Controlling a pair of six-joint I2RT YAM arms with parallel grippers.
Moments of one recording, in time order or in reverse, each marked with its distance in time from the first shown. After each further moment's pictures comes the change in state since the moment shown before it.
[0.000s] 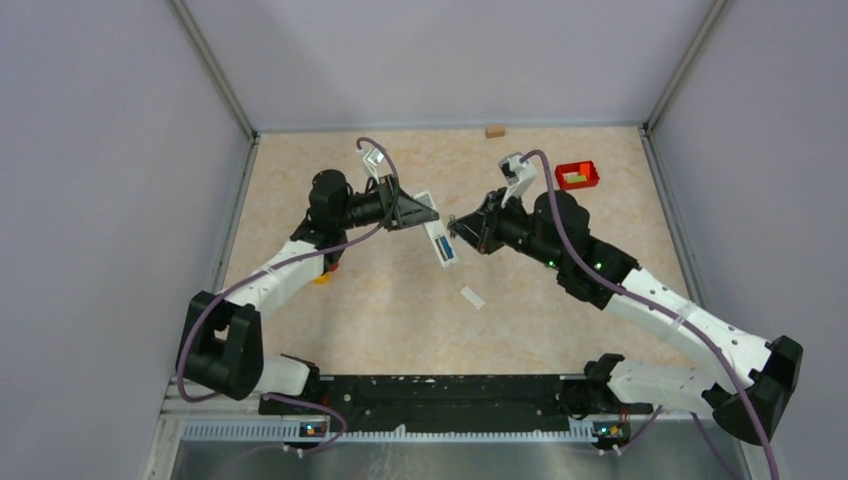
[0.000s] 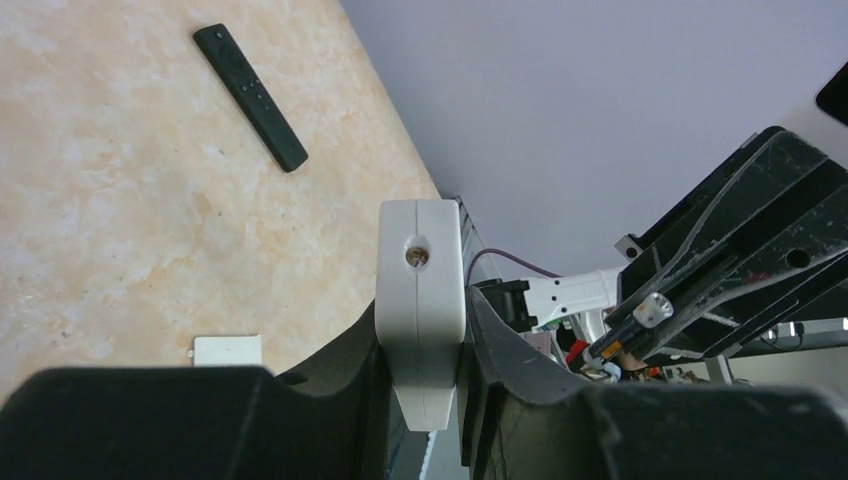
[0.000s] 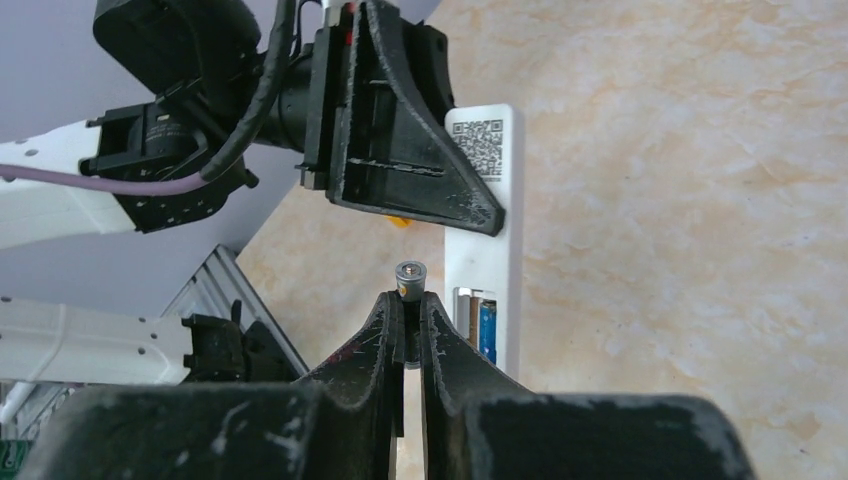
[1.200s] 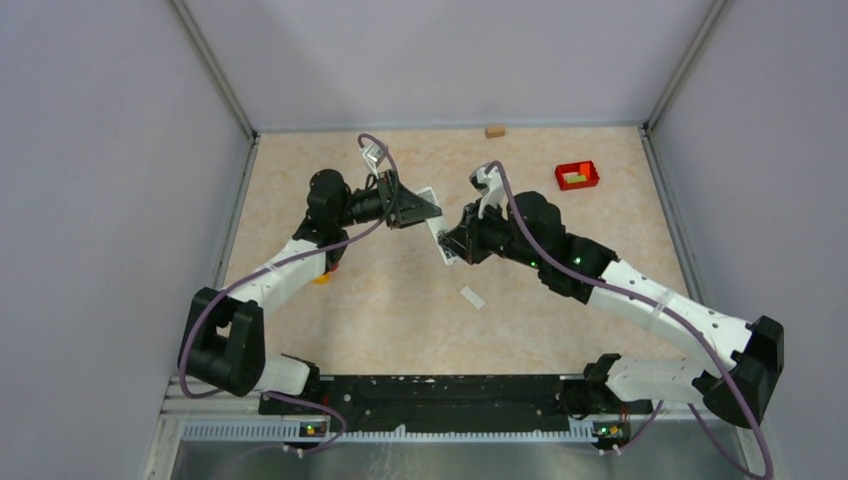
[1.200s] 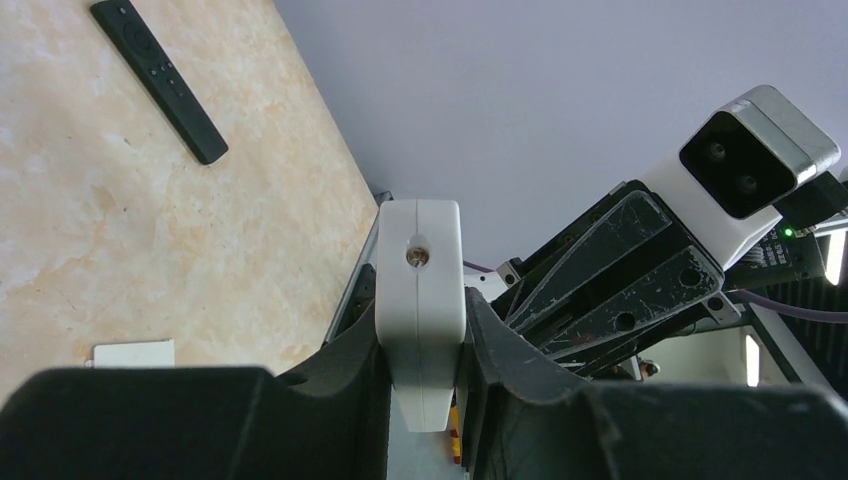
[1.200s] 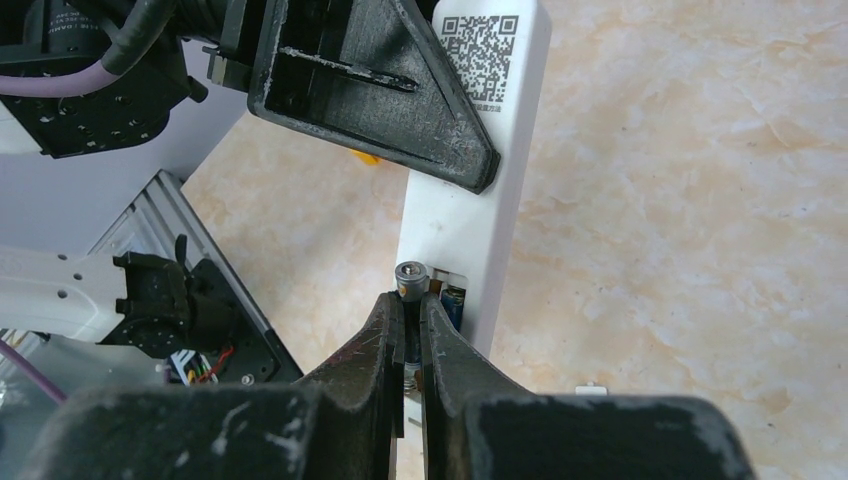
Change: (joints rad) left arm 0.000 0.018 0.000 0.159 0.066 -0.240; right arm 0.064 0.098 0.034 -0.078 -0.002 -0.108
